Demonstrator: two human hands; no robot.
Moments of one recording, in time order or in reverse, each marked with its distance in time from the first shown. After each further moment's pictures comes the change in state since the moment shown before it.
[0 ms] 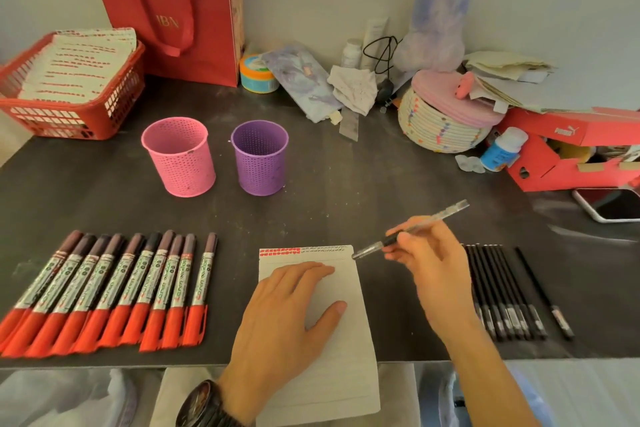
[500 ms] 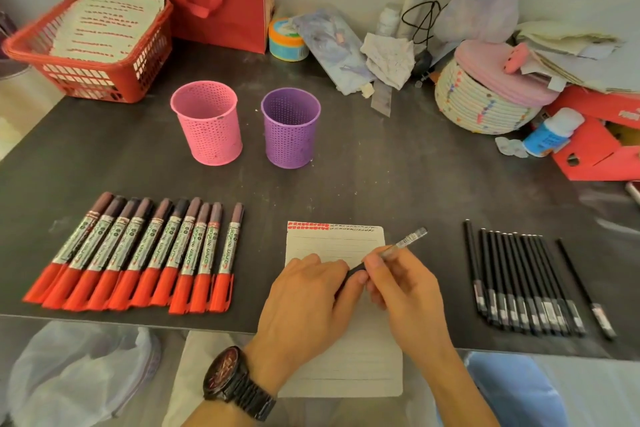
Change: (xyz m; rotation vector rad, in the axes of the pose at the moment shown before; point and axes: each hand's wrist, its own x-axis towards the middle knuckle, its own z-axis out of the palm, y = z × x) left_hand -0.001 0.001 -0.003 0.073 0.142 0.100; right_hand -0.052 0.027 0.045 -0.057 -0.217 0.126
